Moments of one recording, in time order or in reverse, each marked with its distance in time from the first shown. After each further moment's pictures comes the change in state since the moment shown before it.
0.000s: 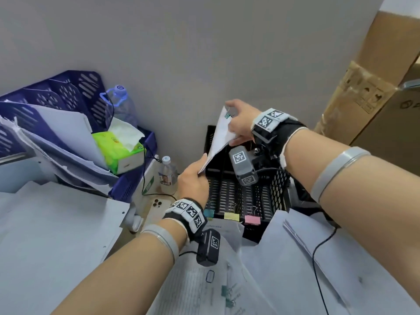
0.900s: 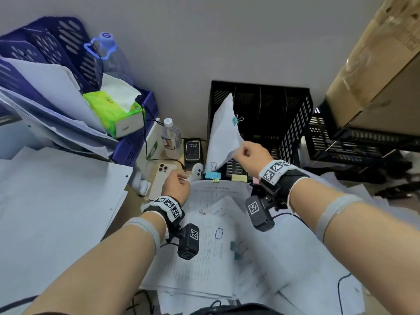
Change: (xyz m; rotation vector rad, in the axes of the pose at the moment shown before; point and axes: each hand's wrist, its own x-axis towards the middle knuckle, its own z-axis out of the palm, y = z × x) left_hand -0.038 -0.128 -0.024 0.242 -0.196 -0.411; right_hand -0.043 0.176 0.083 -0.189 0.028 0.024
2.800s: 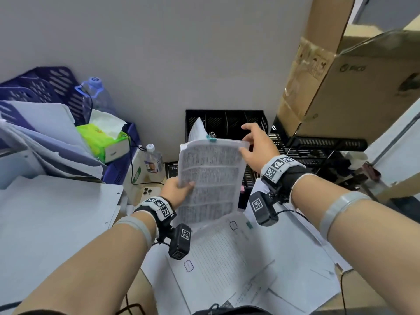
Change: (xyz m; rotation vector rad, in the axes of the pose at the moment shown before) left_hand -0.039 0.060 -0.027 -0.118 -0.330 0.242; right_hand -0.057 -0.009 -0.082 -0.145 0.384 -0.198
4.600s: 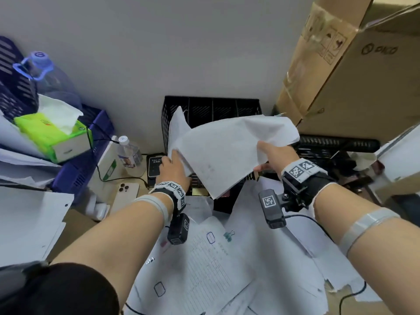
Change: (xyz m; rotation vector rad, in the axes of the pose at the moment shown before) left_hand 0.111 0.009 0.084 0.709 0.179 -0.075; right_hand 0.032 0.068 -0.032 0.617 -0.090 0.727
